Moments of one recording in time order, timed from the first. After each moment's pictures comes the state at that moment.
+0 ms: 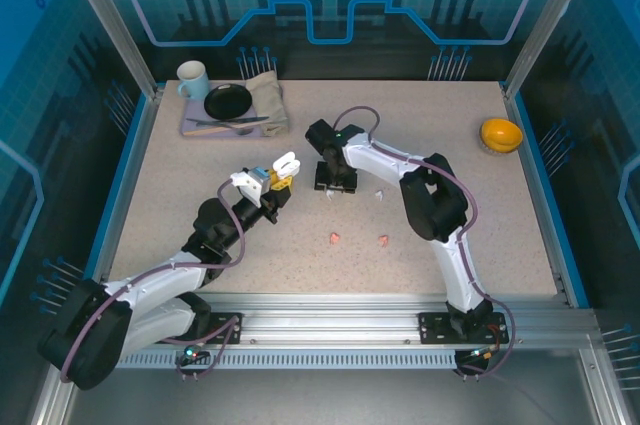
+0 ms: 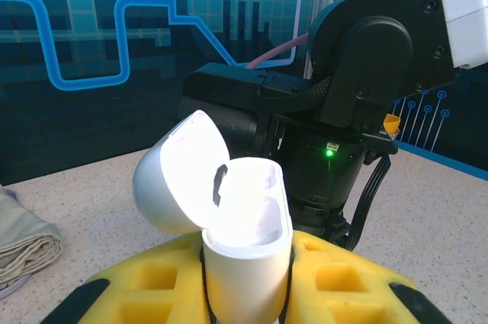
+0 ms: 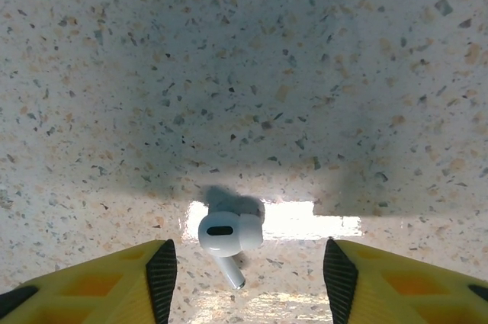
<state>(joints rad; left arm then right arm) -0.49 1.05 0.27 0.84 0.16 -0.06 0.67 2.21 1.78 -0.97 0.02 0.76</state>
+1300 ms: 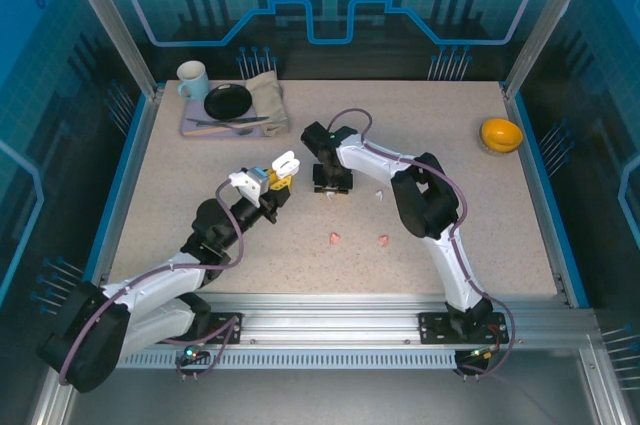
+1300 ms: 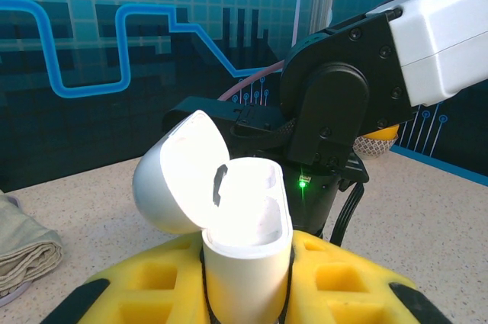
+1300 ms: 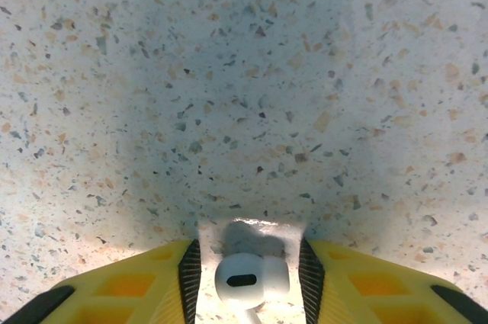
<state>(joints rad) -0.49 1.03 0.27 0.84 0.16 -0.06 0.67 2.29 1.84 -0.98 0.02 0.74</state>
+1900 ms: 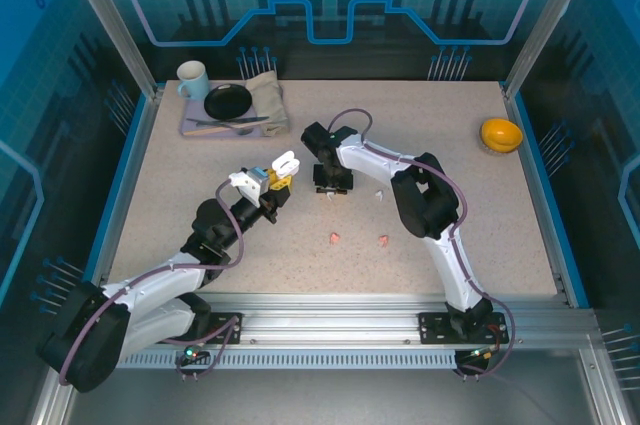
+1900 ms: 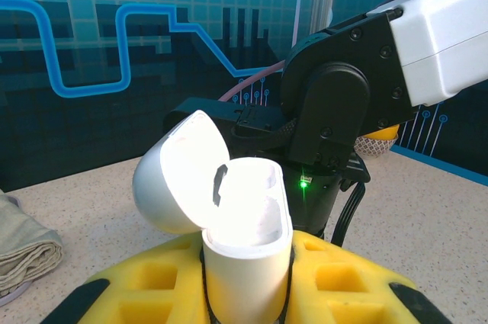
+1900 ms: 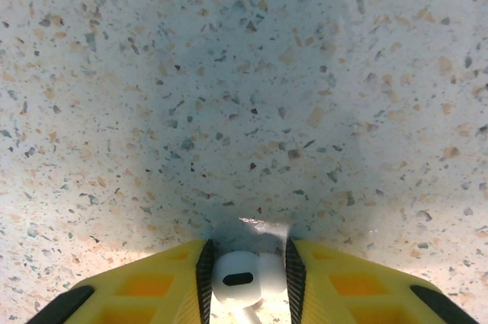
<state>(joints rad) -0.49 1.03 0.27 0.84 0.16 -0.06 0.67 2.29 1.84 -0.99 0.02 0.74</state>
